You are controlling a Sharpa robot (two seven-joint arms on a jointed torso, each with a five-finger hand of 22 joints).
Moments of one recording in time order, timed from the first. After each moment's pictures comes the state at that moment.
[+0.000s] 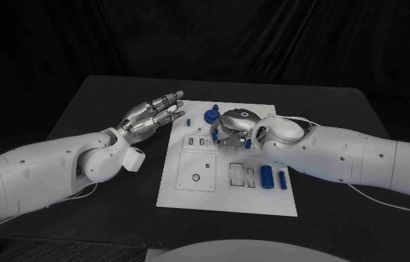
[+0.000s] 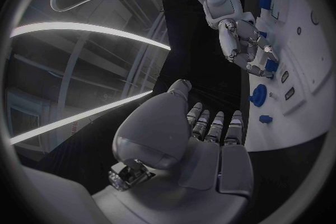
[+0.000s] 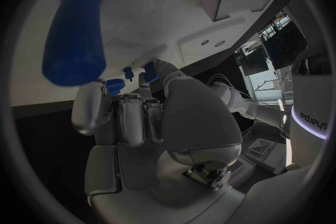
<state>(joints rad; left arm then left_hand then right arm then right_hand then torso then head) 1.18 -0.93 -0.21 1.49 -0.13 0.13 0.60 1.48 0.22 -0.09 0.22 0.67 0.26 0.05 0.04 0.03 0.08 0.05 0.07 0.02 0.04 0.13 0.07 0.02 0.16 0.05 0.24 0.04 0.02 1.19 -0.58 -0.21 1.35 -1.57 -0.36 -0.02 1.34 -0.07 0.18 0.12 0.36 0.83 0.10 0.26 0.39 1.47 -0.01 1.57 1.31 1.47 -0.07 1.46 1.31 0.06 1.45 0.04 1.20 1.31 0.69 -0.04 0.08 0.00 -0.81</state>
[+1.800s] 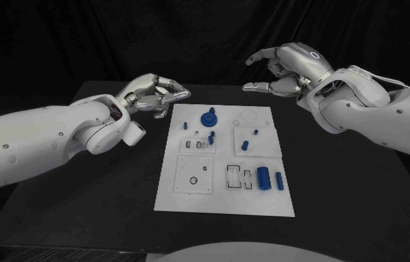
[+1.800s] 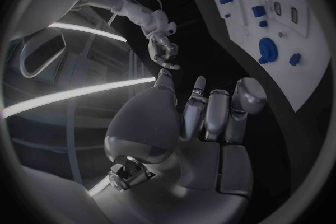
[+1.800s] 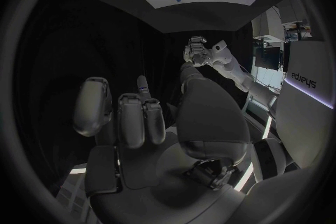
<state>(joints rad) 1.39 -0.91 -0.21 1.55 -0.59 -0.16 0.35 1.27 0.11 -0.20 0.28 0.09 0.73 0.18 0.40 0.11 1.43 0.12 1.56 1.30 1.31 0.07 1.54 1.24 0.10 1.17 0.17 1.36 1.11 1.46 -0.95 -0.21 1.63 -1.50 -0.68 0.07 1.11 -0.14 0.05 0.30 0.06 0.73 0.10 0.27 0.22 1.47 -0.01 1.57 1.31 1.46 -0.07 1.47 1.31 0.08 1.45 0.04 1.19 1.31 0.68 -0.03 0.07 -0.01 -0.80</state>
